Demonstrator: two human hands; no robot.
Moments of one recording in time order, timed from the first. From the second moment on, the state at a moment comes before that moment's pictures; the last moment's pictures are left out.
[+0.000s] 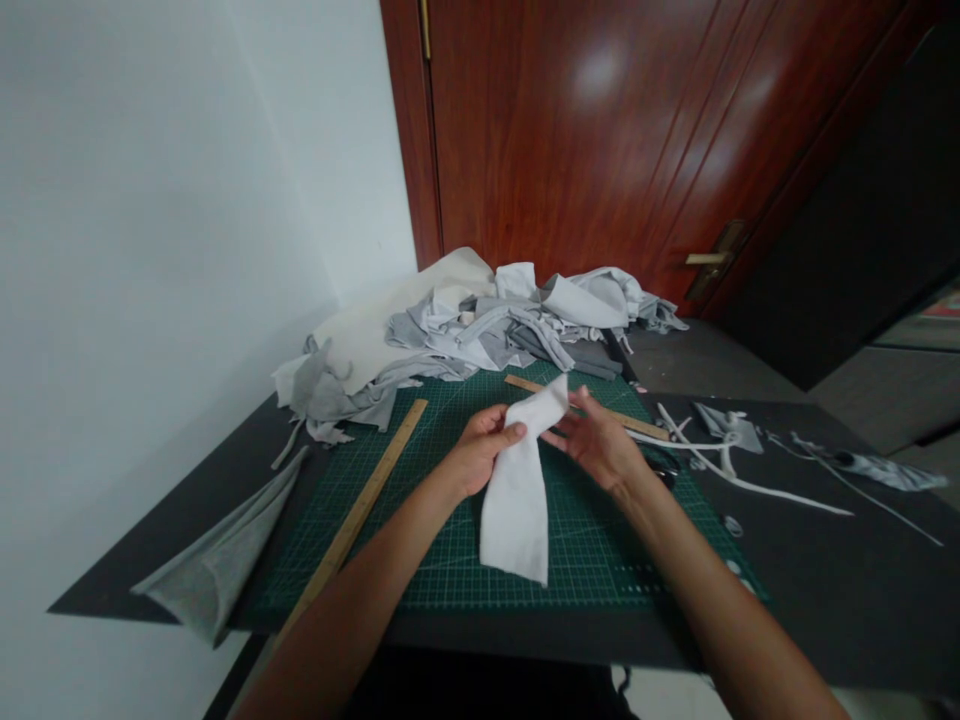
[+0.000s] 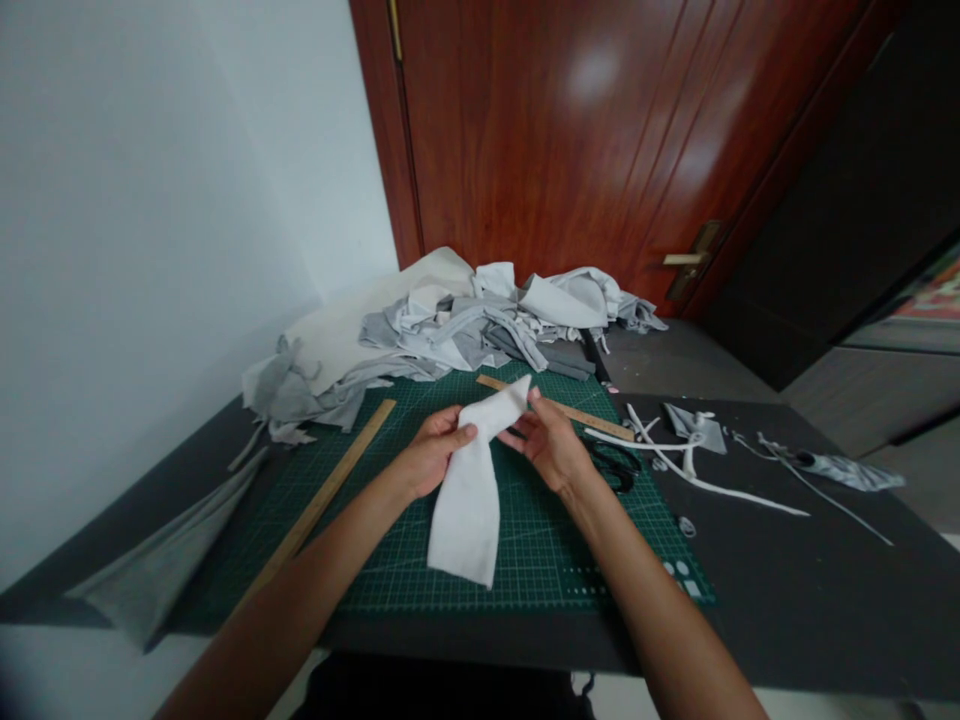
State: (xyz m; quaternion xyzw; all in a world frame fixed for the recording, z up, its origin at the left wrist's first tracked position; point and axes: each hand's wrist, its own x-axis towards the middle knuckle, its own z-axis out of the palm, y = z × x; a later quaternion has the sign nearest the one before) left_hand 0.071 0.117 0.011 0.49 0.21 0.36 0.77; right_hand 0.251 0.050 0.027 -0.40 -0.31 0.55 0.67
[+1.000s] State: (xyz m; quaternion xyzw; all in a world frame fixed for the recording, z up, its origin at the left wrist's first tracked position) left_hand 0.049 0.144 0.030 0.62 0.22 0.47 0.59; right_hand 0.244 0.051 0.017 -0.49 -0.46 0.23 0.70
